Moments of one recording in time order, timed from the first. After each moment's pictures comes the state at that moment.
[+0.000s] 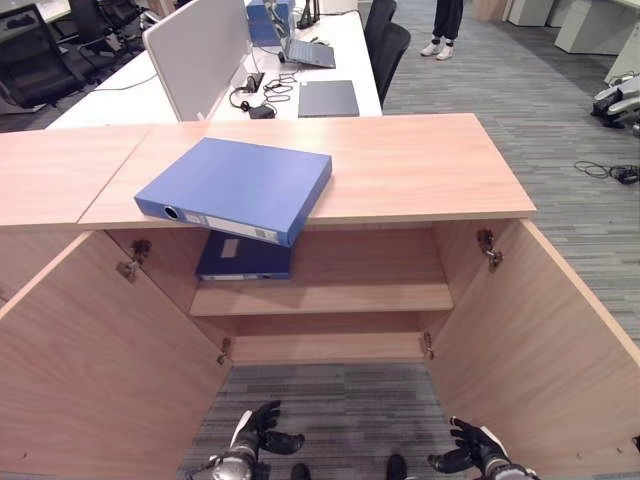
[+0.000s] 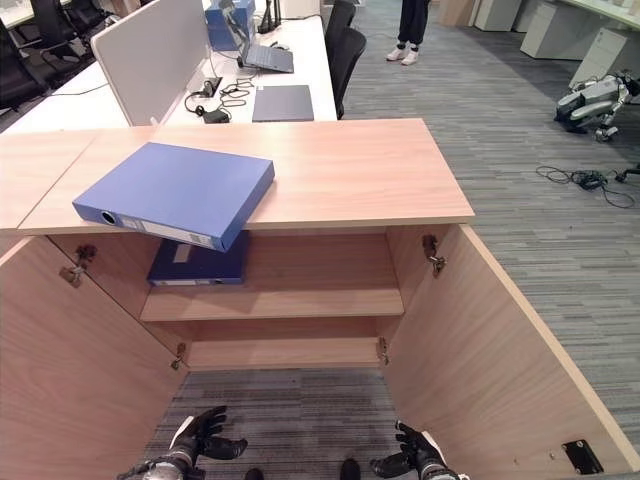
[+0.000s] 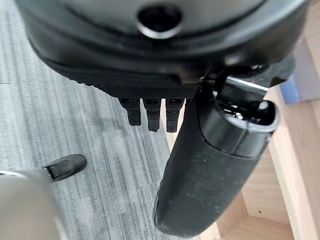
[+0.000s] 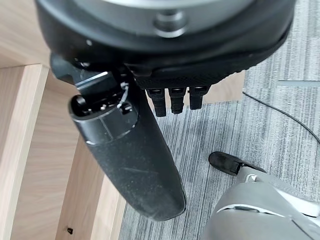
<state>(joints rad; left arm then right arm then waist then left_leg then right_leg) 0.06 0.22 -0.21 0.92 -0.07 -0.08 0.06 0.08 -0.34 0.24 0.92 0.13 -0.05 -0.01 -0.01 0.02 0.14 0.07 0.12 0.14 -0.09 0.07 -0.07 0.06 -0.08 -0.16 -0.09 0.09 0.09</state>
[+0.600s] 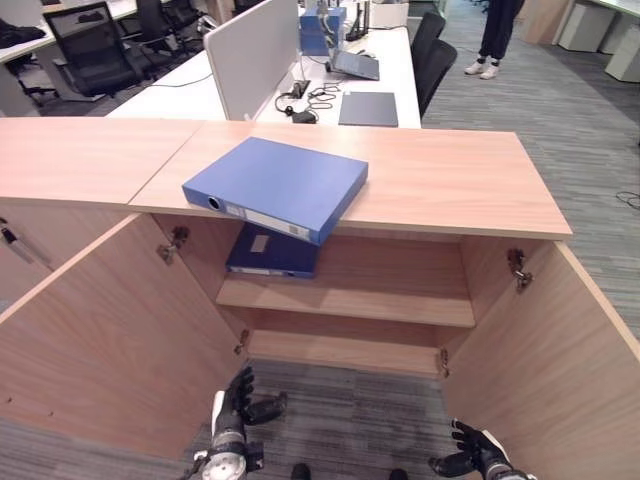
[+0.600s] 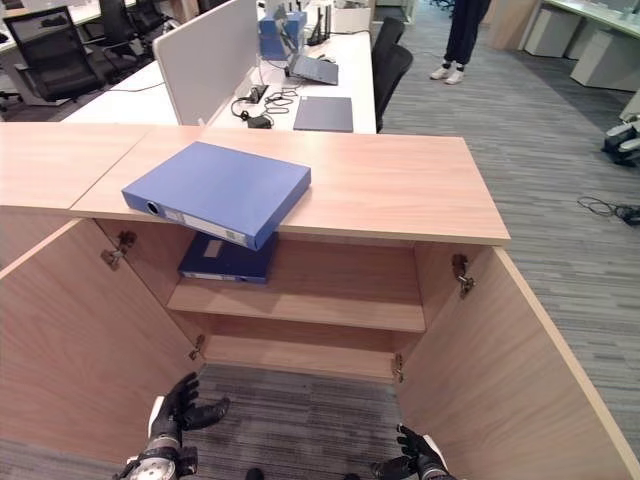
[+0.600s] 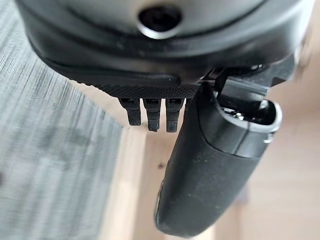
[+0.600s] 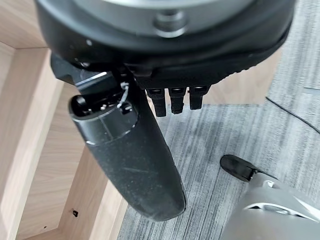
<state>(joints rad) 0.25 0.15 -0.02 0.39 -0.16 -0.07 0.28 0.14 -0.35 0.22 0.82 0.12 -0.04 -0.05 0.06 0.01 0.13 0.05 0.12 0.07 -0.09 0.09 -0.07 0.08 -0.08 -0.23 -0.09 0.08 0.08</state>
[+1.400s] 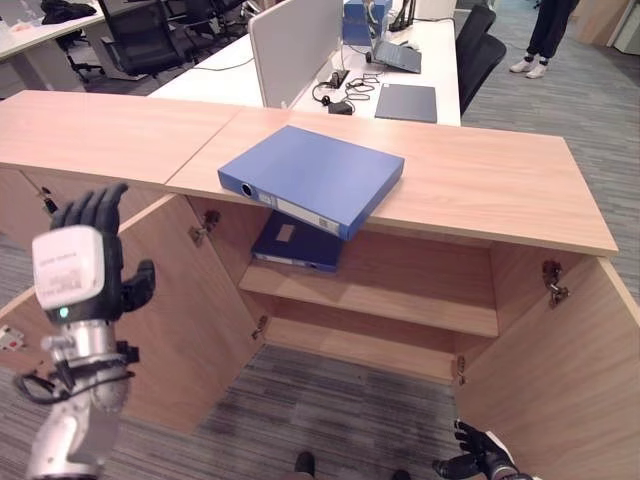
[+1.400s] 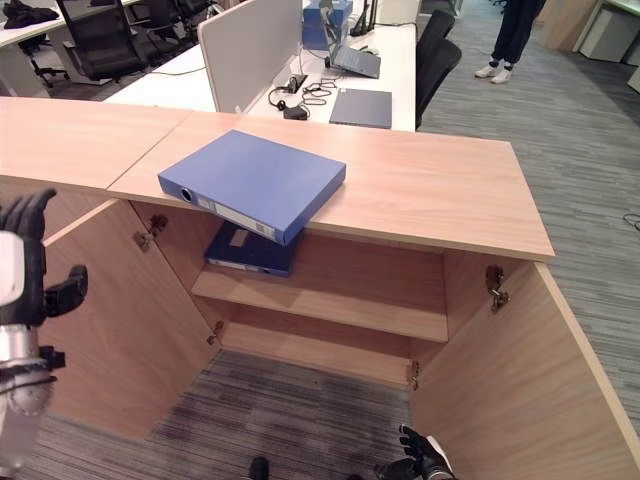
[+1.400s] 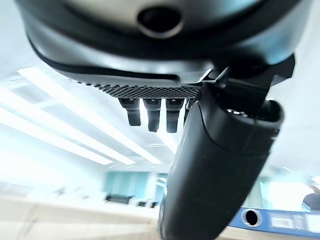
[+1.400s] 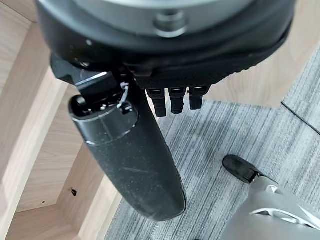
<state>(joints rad) 0.09 0.82 0.21 -0.03 0.73 -0.05 0.53 0.15 -0.37 0.22 0.86 0.12 -0.08 -0.01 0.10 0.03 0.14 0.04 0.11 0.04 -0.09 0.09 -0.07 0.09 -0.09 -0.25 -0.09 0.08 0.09</state>
